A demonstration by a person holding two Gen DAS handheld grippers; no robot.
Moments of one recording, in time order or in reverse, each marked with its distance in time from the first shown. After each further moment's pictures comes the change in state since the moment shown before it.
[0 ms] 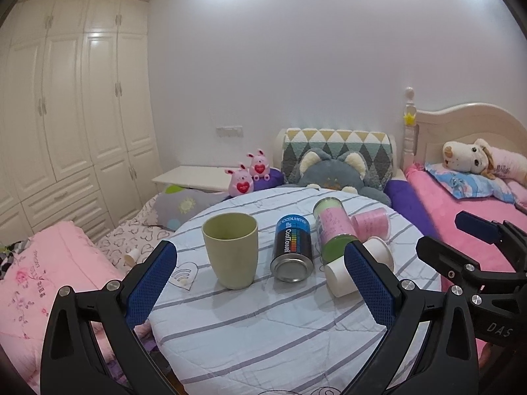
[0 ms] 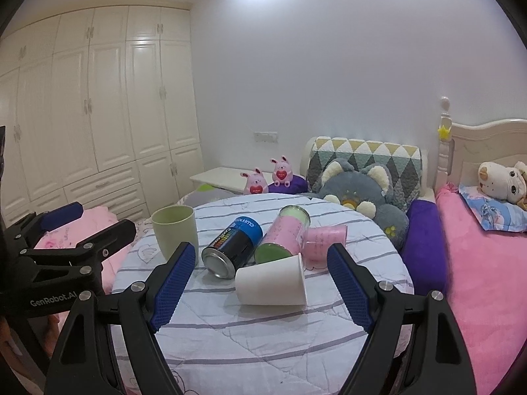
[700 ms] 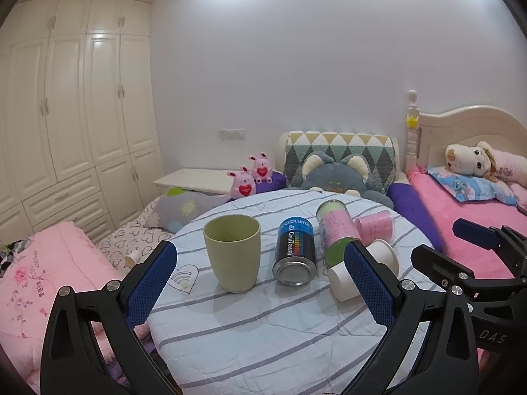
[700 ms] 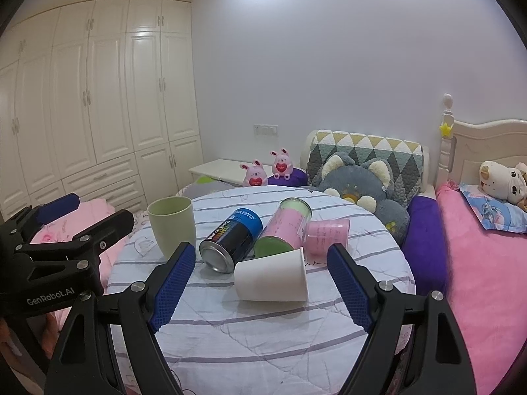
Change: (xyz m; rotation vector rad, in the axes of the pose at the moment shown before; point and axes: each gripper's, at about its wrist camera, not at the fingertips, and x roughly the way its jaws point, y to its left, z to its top) left arm 0.006 0.002 -0.004 -0.006 -0.011 0.008; right arm 0.009 0.002 -0.001 -0.010 0.038 -0.004
